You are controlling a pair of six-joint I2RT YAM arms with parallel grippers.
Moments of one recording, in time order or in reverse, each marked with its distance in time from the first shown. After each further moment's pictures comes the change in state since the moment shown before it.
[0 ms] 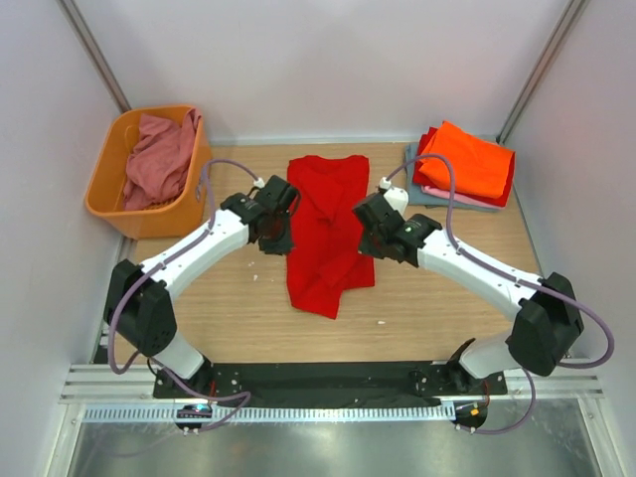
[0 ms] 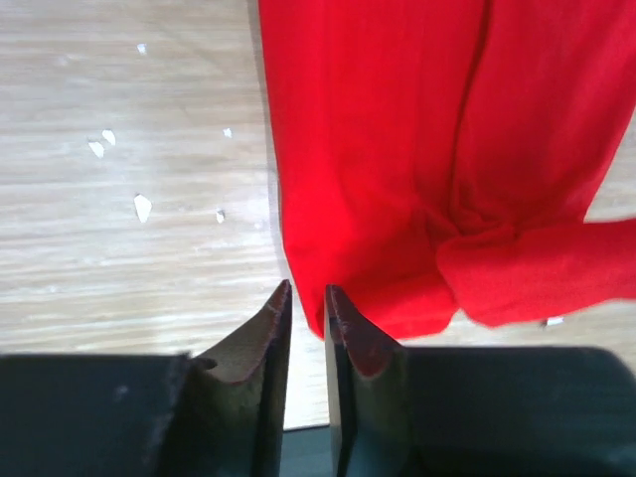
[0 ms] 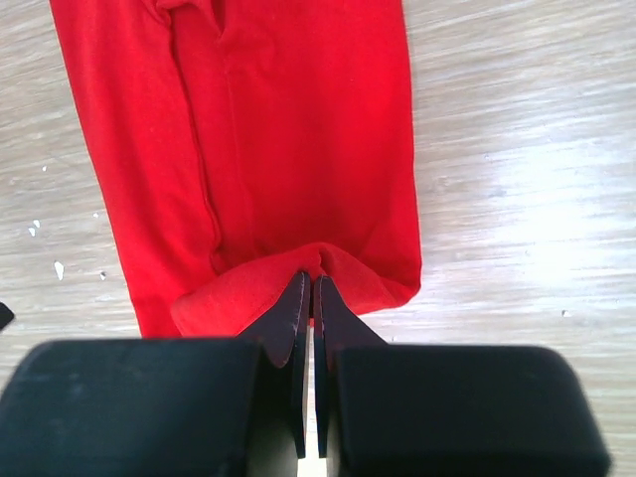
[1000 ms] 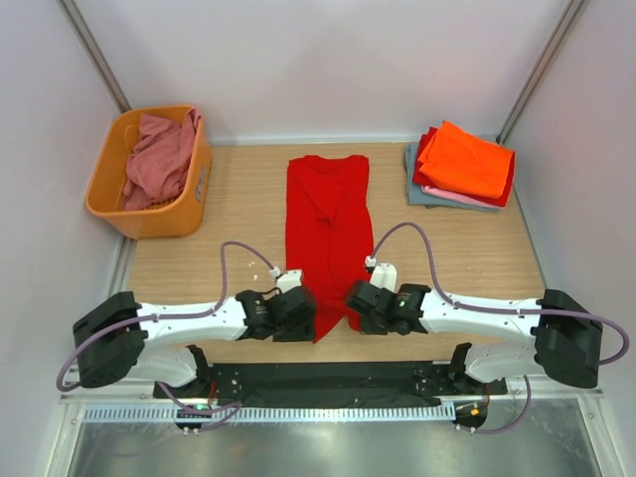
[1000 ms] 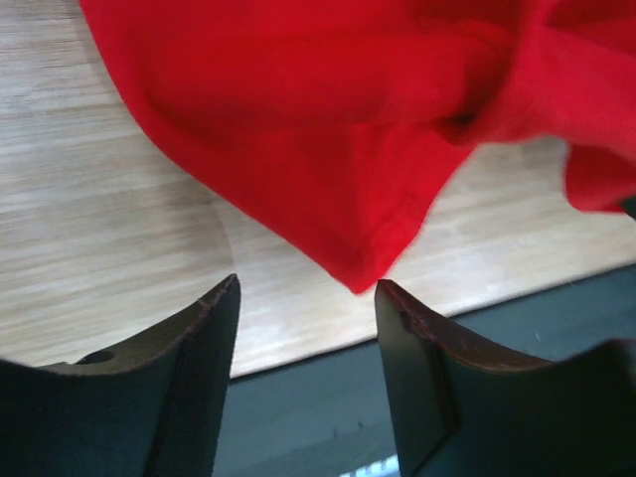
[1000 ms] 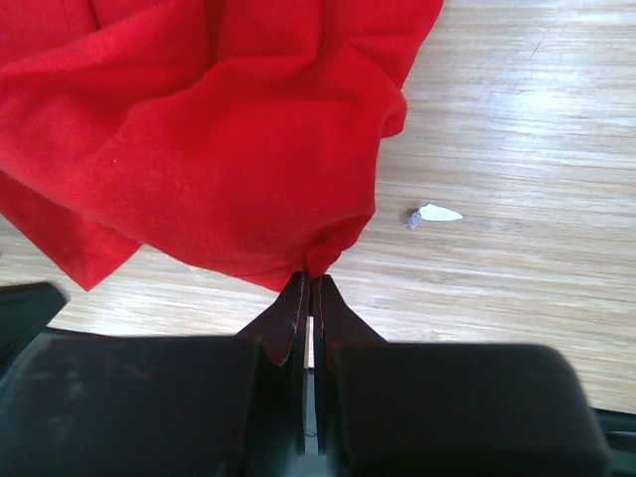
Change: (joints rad) left arm -0.518 -0.301 -0.679 0.412 -0.067 -0.457; right arm 0.383 -0.156 -0.445 0.038 -0.056 0.222
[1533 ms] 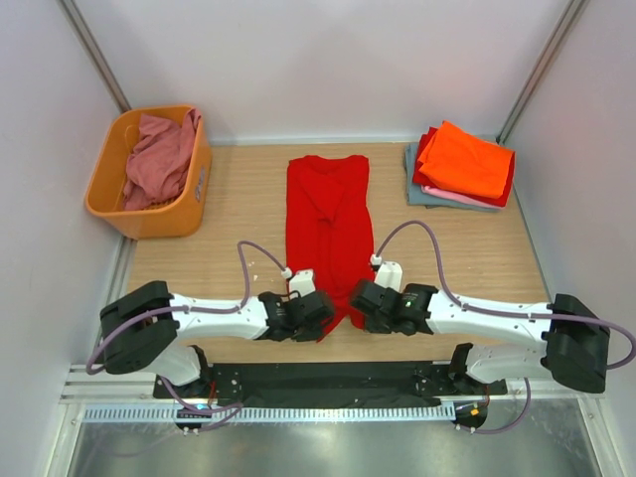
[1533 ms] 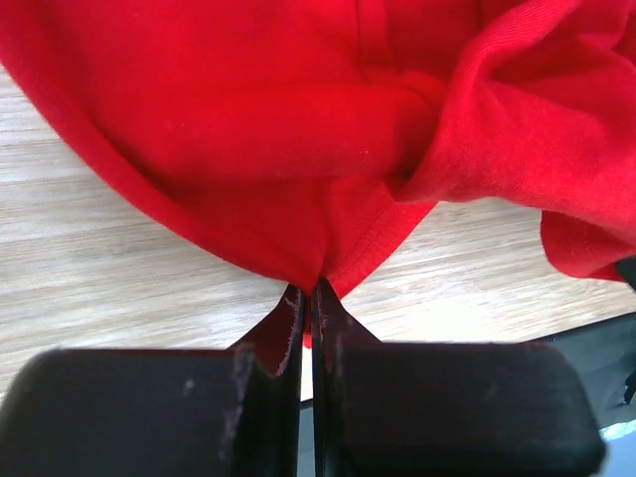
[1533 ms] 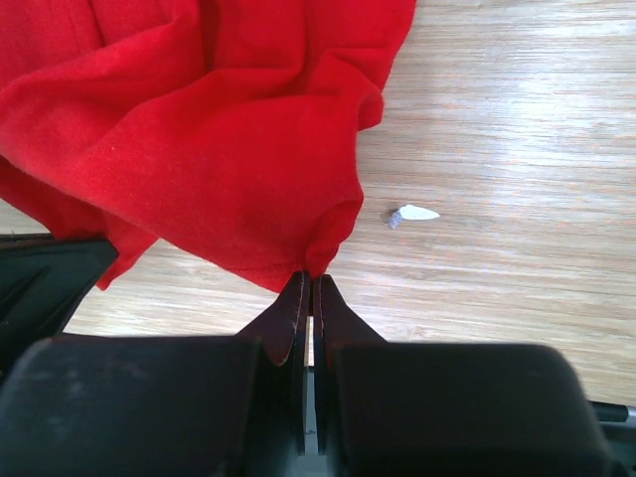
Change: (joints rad) left arm -0.063 0.195 0.066 0.105 -0.088 -0.106; right arm 0.000 -0.048 0.000 -0.034 0.033 0.014
